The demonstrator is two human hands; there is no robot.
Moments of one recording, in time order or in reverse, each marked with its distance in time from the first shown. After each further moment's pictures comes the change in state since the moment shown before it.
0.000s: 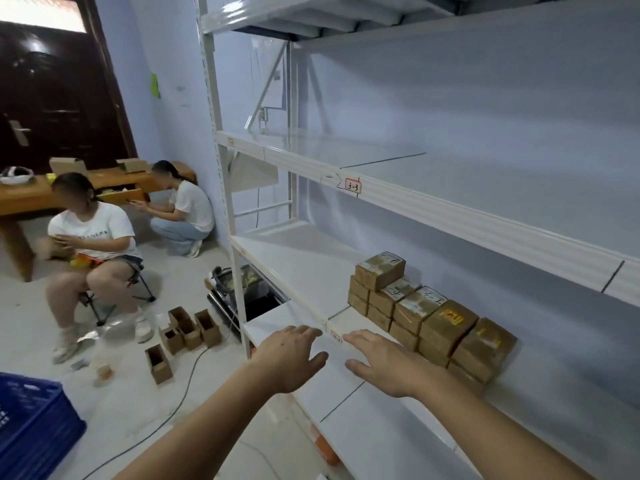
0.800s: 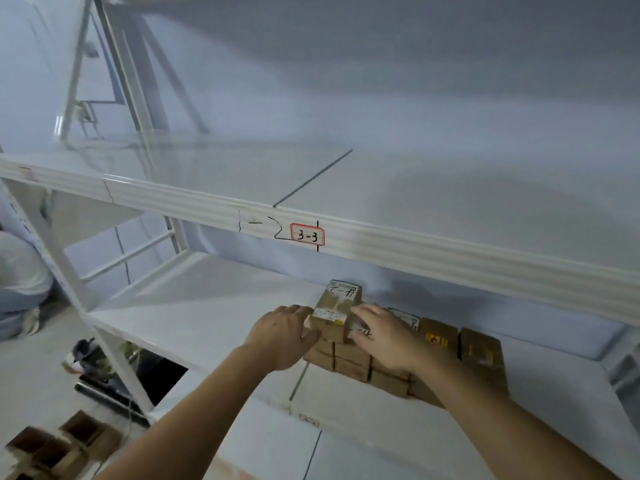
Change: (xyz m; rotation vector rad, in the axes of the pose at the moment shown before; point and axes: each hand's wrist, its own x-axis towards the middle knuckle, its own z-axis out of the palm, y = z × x) left_hand 0.314 -0.038 -0.036 0.043 -0.042 0.437; right_hand 0.163 0.098 -0.077 0.114 0.291 0.467
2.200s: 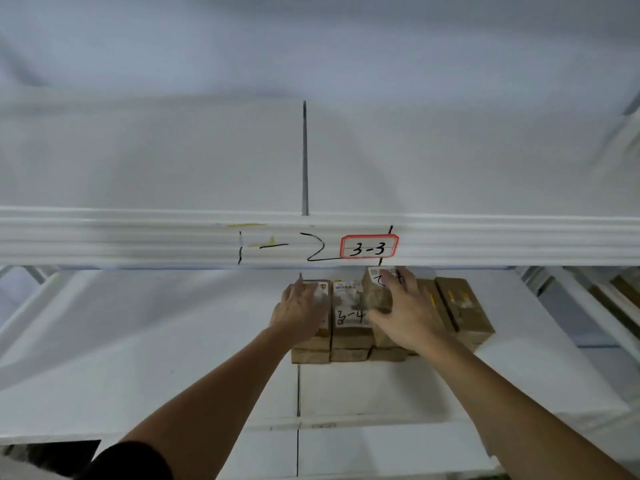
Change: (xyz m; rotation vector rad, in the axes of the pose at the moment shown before) left_hand 0.159 -0.039 0.092 -0.116 -0.198 0.405; right_hand 0.035 -0.009 0.029 0.013 0.274 0.727
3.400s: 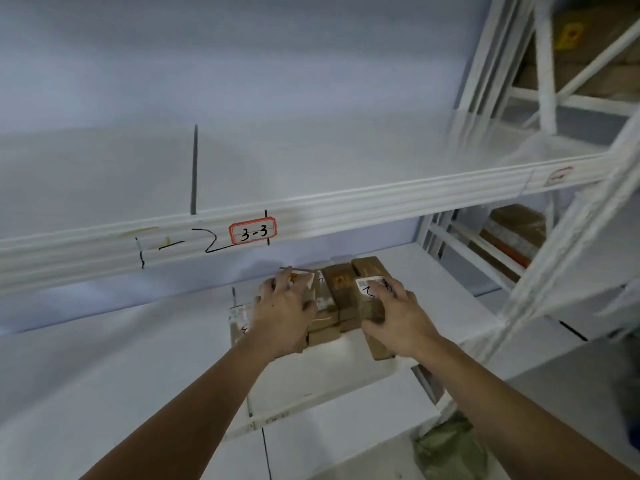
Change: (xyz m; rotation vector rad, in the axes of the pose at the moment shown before) left_hand -0.055 0.118 -0.036 0.008 0.147 0.167; right_hand -0.114 0.083 -0.033 0.092 0.075 0.161
